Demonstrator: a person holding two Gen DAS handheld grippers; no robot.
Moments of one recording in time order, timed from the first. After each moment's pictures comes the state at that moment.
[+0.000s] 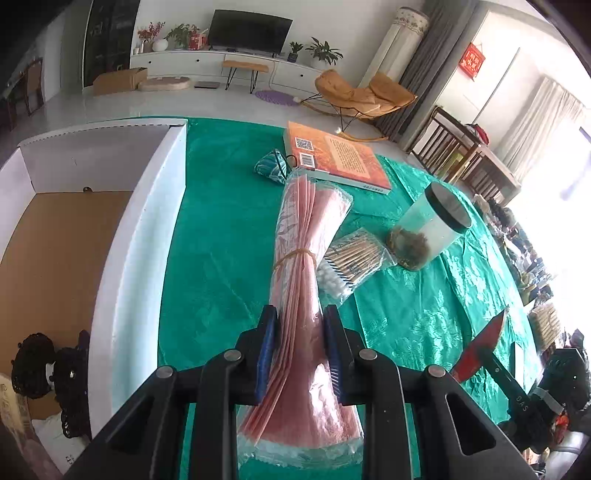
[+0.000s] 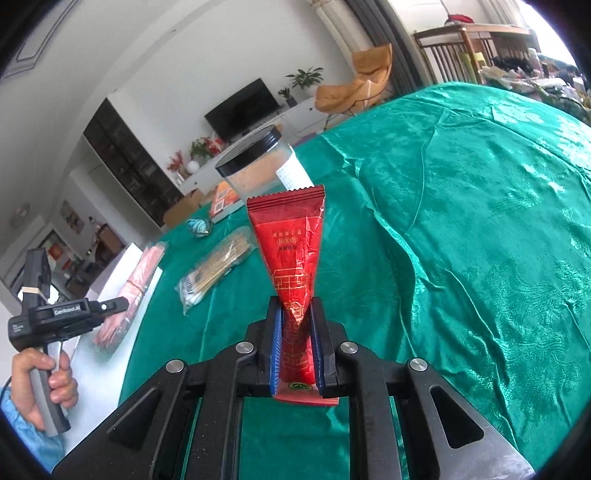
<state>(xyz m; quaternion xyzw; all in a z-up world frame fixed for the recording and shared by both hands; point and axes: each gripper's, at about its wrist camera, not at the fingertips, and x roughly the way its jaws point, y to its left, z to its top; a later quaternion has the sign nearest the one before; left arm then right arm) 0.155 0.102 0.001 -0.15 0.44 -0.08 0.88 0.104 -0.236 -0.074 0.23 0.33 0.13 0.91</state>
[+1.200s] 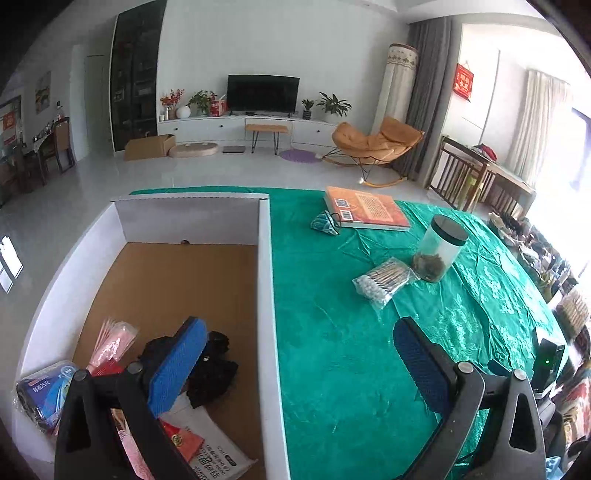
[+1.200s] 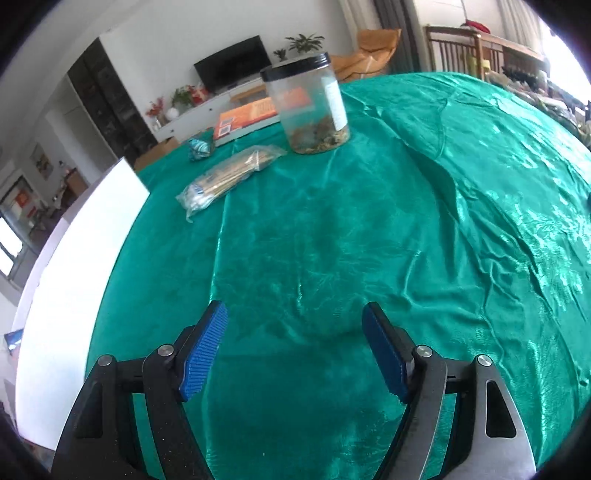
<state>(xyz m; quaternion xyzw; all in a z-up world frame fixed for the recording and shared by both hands) 0.062 0.132 0.055 -0.06 0.35 -0.02 0.93 0.063 -0.159 -0.090 0.12 0.40 0.06 0.91</state>
